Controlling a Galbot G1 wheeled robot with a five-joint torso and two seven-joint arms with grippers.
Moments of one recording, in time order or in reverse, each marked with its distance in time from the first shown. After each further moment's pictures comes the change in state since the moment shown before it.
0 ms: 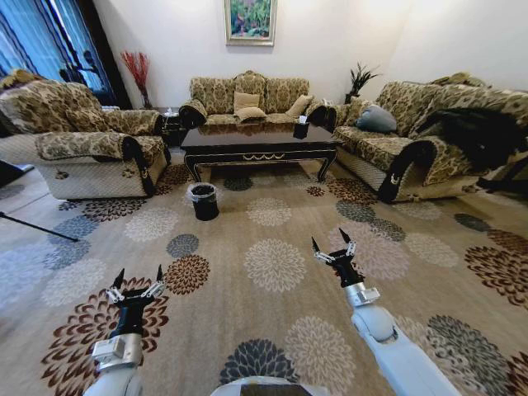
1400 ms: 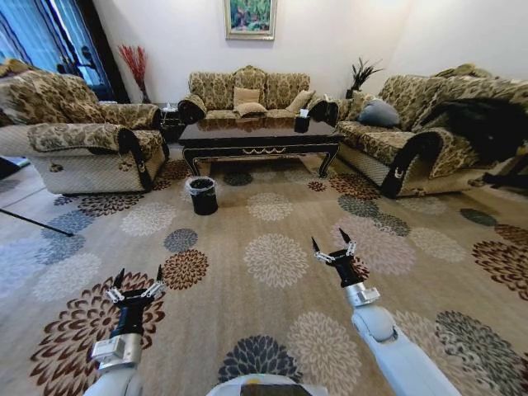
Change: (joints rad) left arm 0.000 0.000 0.000 0.000 0.000 0.000 0.000; right arm 0.000 0.000 0.000 0.000 0.000 0.000 0.000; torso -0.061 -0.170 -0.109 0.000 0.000
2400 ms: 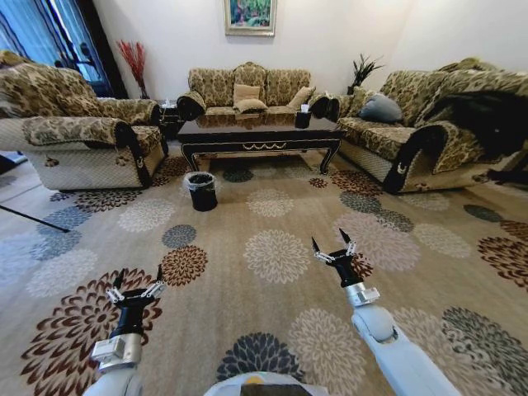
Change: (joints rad) left arm 0.000 0.000 0.000 0.000 0.000 0.000 0.000; right arm 0.000 0.000 0.000 0.000 0.000 0.000 0.000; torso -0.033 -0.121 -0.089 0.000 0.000
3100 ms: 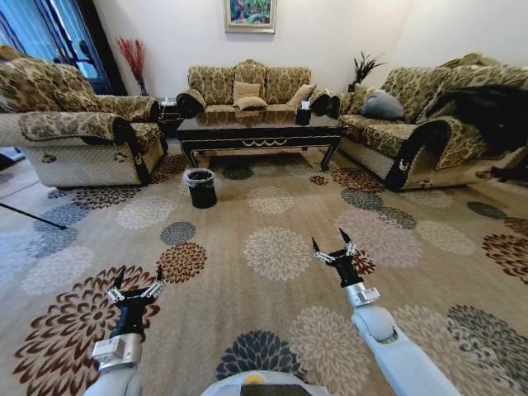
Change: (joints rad) left arm 0.000 0.000 0.000 0.000 0.000 0.000 0.000; right arm 0.000 0.000 0.000 0.000 0.000 0.000 0.000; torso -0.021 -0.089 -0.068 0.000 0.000
